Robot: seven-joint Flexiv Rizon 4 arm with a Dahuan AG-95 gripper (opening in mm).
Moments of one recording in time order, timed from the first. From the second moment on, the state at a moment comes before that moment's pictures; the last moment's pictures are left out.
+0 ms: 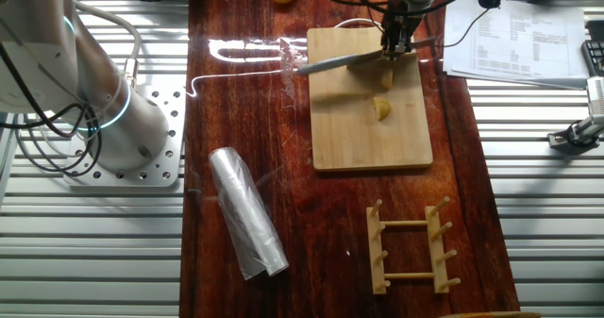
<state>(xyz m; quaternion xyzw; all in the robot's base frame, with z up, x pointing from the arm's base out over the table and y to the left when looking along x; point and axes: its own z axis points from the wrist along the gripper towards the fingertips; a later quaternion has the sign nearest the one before) 0.526 0.153 0.082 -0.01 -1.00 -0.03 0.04</state>
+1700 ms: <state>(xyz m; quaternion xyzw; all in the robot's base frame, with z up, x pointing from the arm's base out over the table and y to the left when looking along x) 0.526 0.133 0.089 0.02 -1.00 -0.01 0.04</state>
